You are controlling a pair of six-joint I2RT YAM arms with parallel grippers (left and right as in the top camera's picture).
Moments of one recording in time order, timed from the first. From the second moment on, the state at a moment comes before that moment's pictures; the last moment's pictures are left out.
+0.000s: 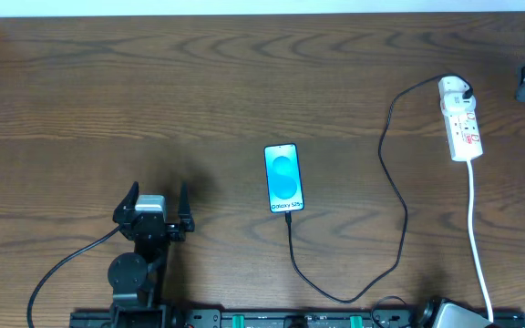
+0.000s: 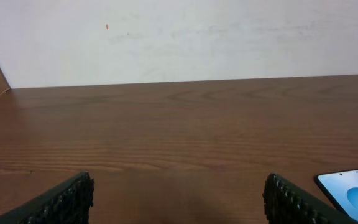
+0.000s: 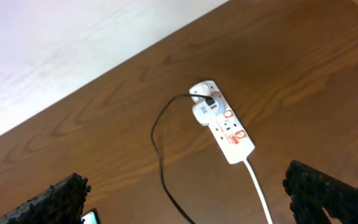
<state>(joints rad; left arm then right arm) 0.01 0.01 0.02 -0.11 0.04 0.04 -0.38 1.36 1.84 -1.21 -0.21 0.21</state>
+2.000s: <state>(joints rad) 0.01 0.01 0.02 -0.11 0.04 0.04 0.02 0.03 0.01 0.02 0.09 0.32</state>
